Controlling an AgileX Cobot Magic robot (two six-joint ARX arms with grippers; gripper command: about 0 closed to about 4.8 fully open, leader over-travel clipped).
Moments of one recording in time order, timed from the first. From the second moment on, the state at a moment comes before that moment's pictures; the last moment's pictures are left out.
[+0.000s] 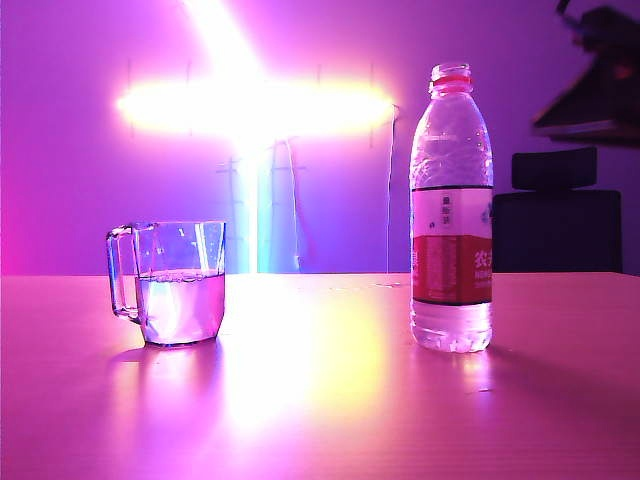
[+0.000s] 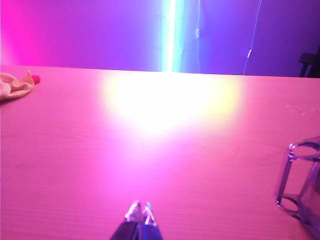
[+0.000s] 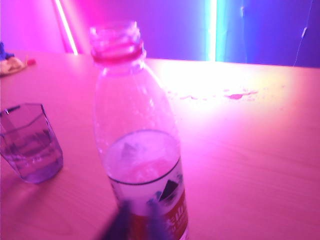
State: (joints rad) left arm 0.01 0.00 0.01 -0.03 -0.04 -0.01; right arm 0.46 0.66 0.18 0.40 0.02 0.09
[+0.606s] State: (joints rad) left arm 0.01 0.00 0.01 -0.03 -0.04 -0.01; right arm 0.46 0.62 0.18 0.37 0.02 0.09
